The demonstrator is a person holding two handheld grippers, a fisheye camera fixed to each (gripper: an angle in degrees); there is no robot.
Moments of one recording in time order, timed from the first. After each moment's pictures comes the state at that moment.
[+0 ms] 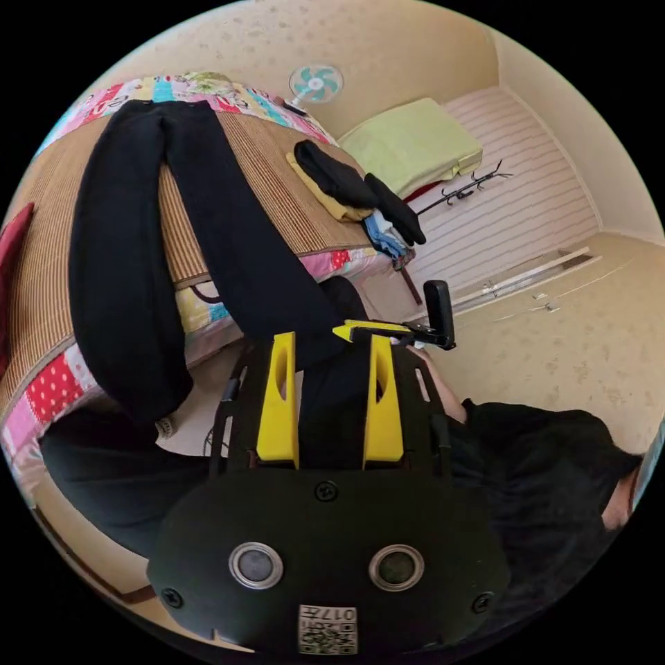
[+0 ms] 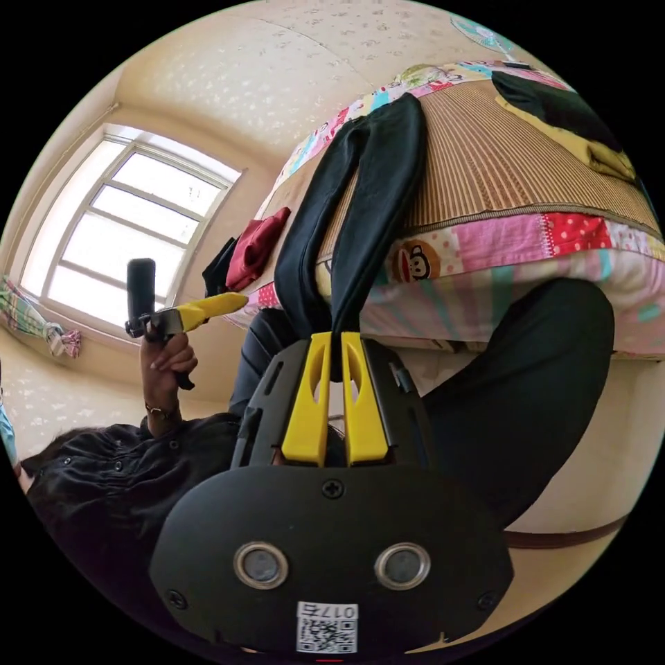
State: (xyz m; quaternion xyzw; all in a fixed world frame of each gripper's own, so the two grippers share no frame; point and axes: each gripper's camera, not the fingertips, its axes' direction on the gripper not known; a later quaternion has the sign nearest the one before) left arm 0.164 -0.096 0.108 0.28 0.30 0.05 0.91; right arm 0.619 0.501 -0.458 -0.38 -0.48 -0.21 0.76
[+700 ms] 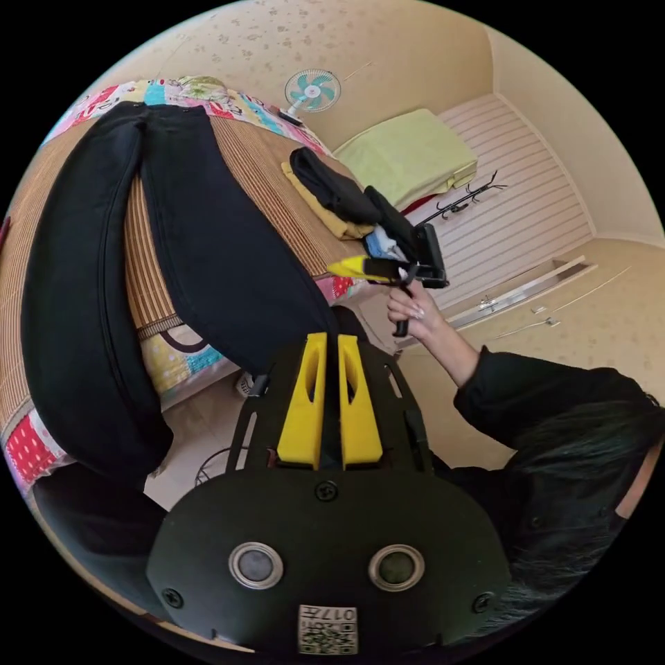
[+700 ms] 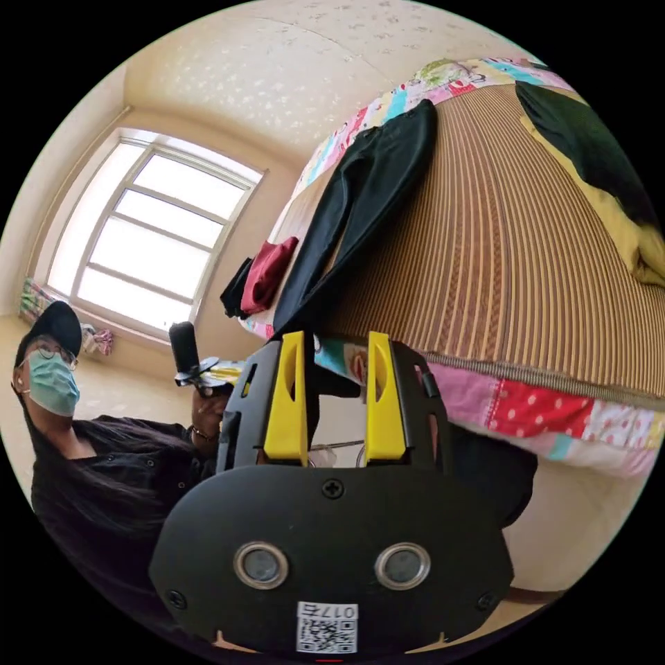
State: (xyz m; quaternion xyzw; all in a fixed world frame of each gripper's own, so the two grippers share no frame) left arm 0.130 -0.110 0.133 0.35 0.34 0.05 0.87; right arm 0.624 0.388 -0.329 -0.39 -0.55 -0.22 0.71
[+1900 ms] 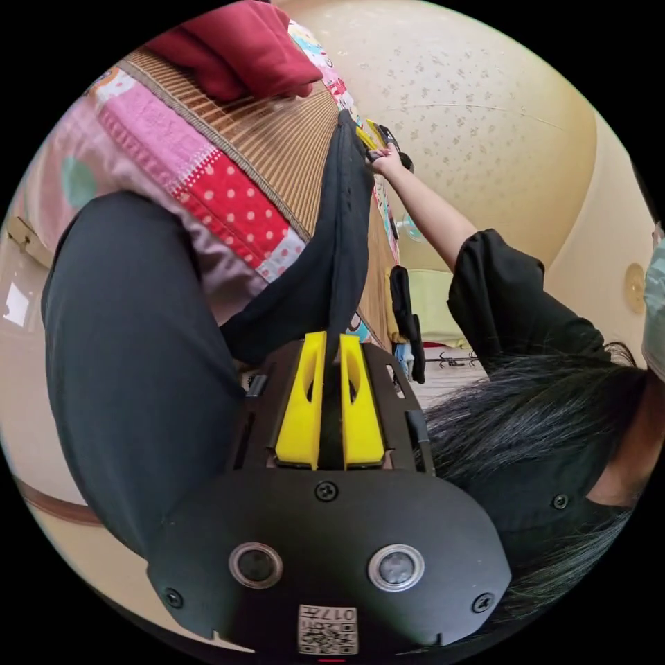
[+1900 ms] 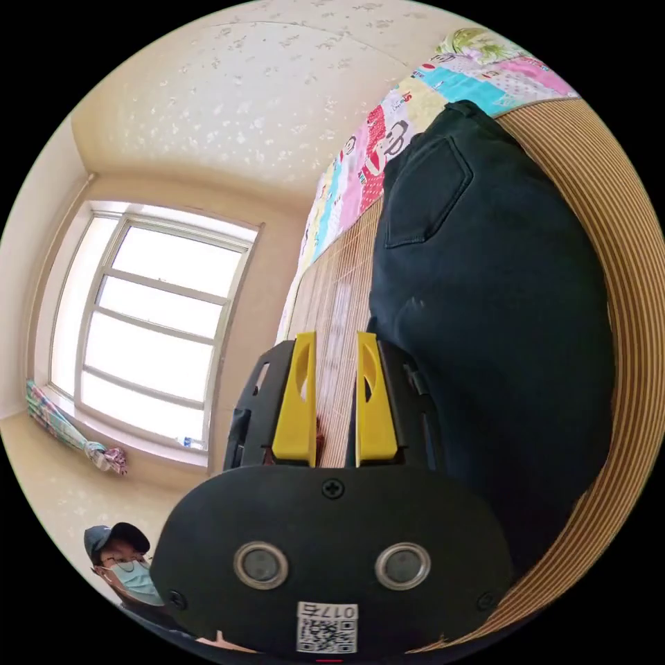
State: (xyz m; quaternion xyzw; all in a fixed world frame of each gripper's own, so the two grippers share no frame) left arm -0.124 0.044 0.228 0.40 0.48 -0.26 0.74; right arm 0.121 0.417 -0.178 -0.40 -0.58 -0.10 0.70
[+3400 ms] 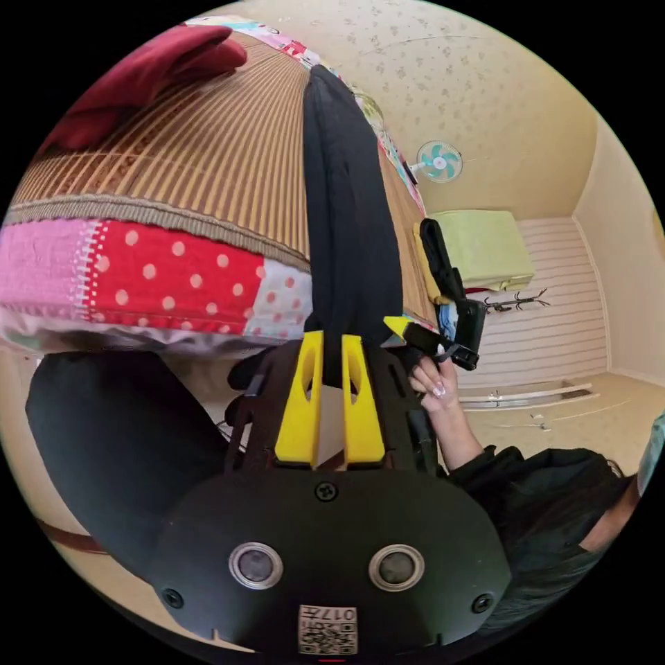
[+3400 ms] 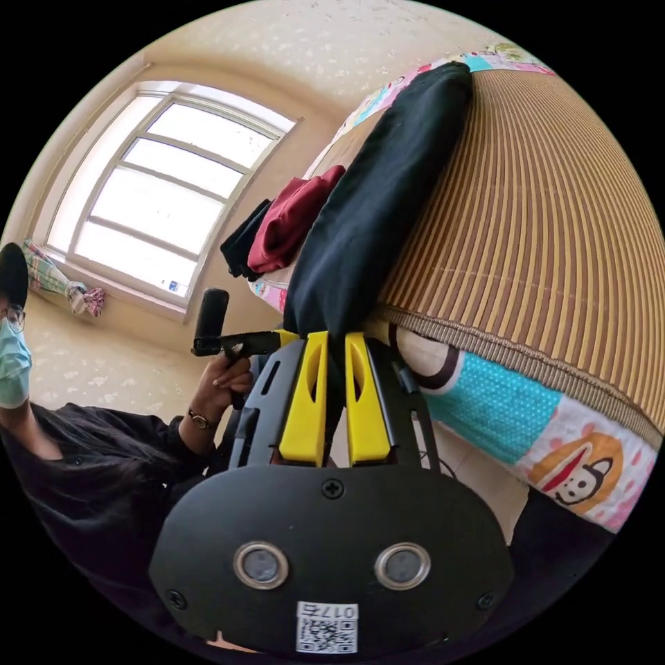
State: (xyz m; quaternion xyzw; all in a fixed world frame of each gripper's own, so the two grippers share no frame) left arm -0.062 -0.137 0.198 0.34 0.38 -0.16 0.85; right arm 0.438 0.573 -0.364 -0.41 -0.57 -0.29 0.65
